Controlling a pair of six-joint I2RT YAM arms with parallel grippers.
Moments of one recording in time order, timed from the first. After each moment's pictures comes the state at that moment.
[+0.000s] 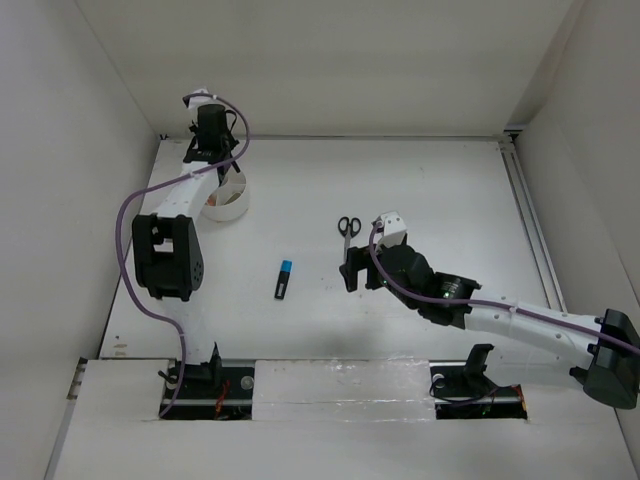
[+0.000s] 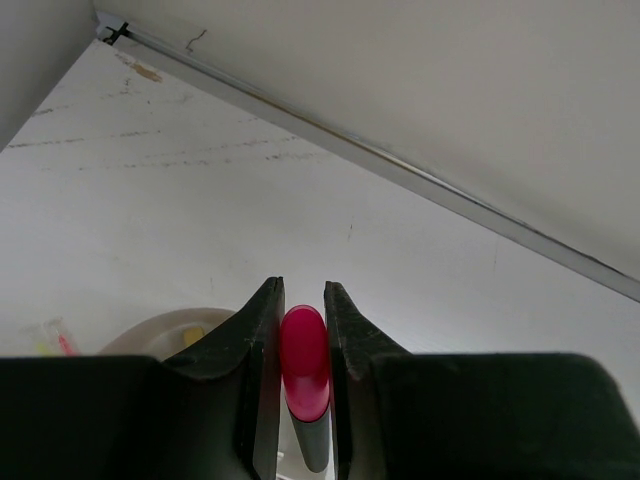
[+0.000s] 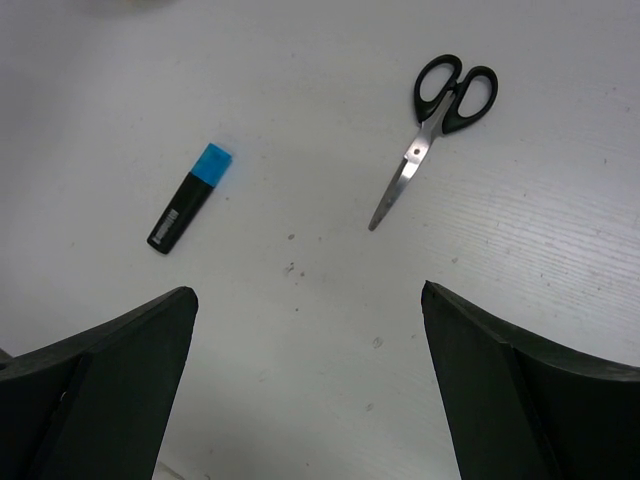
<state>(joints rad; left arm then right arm) -0.09 1.91 1.59 -0.08 -0.34 -0.39 1.03 1.09 0.75 -0.12 0.45 0.46</state>
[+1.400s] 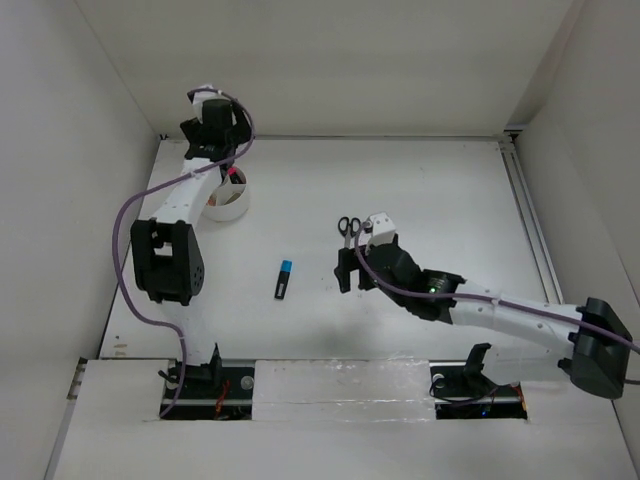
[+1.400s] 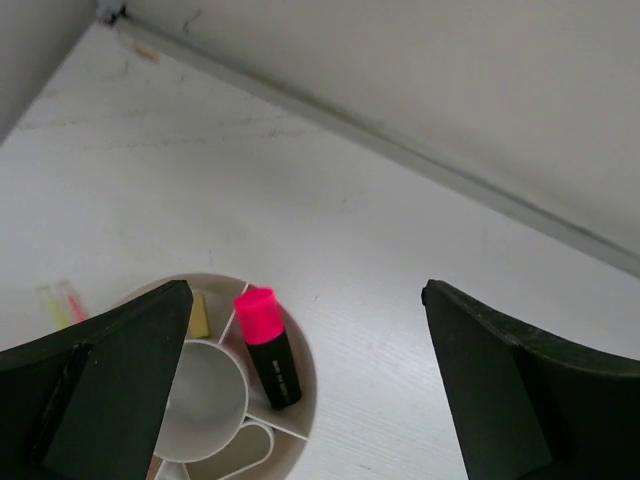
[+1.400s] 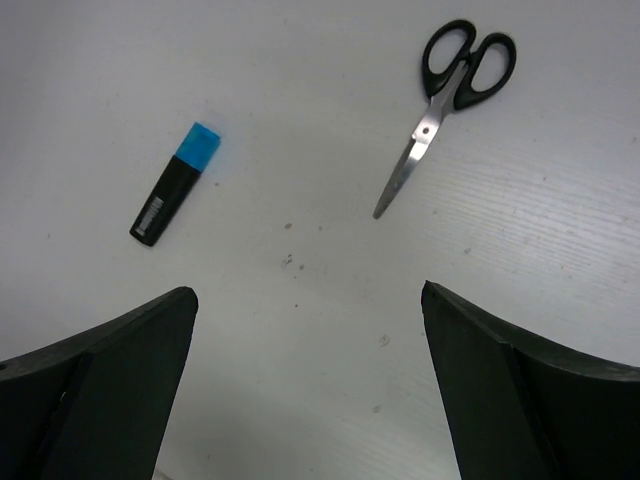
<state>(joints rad) -0.13 1.90 1.62 -0.17 -0.38 -0.39 1.03 1.15 0.75 -0.10 0.44 0.46</state>
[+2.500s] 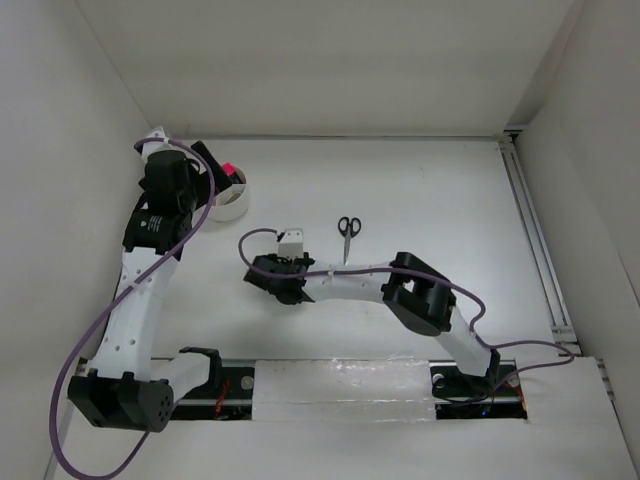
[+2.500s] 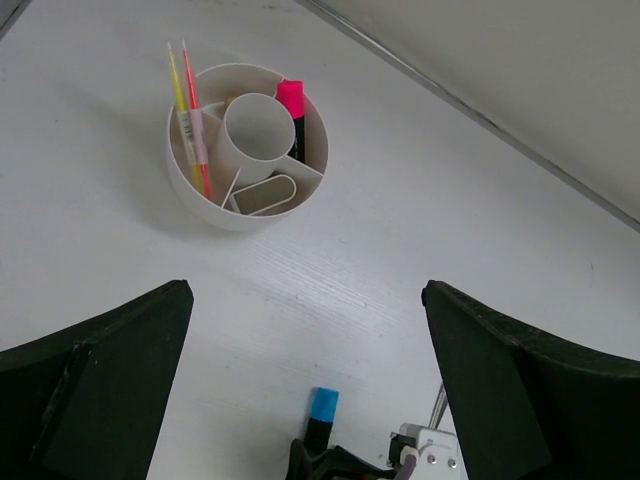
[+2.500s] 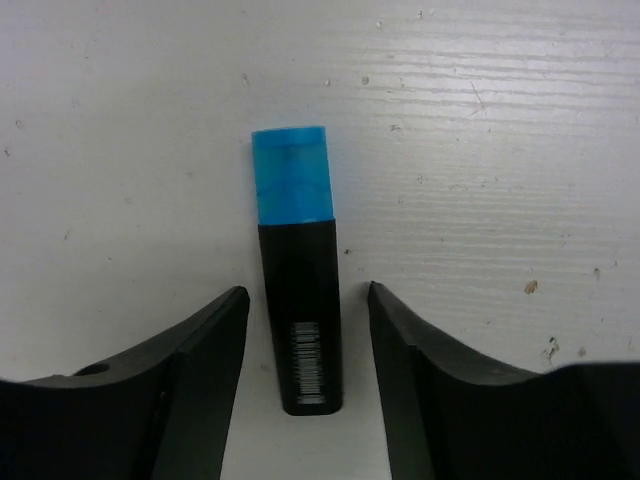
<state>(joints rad) -0.11 1.10 1.24 -0.59 -0.22 -0.56 1.19 2.23 1.68 -0.58 0.66 1.01</state>
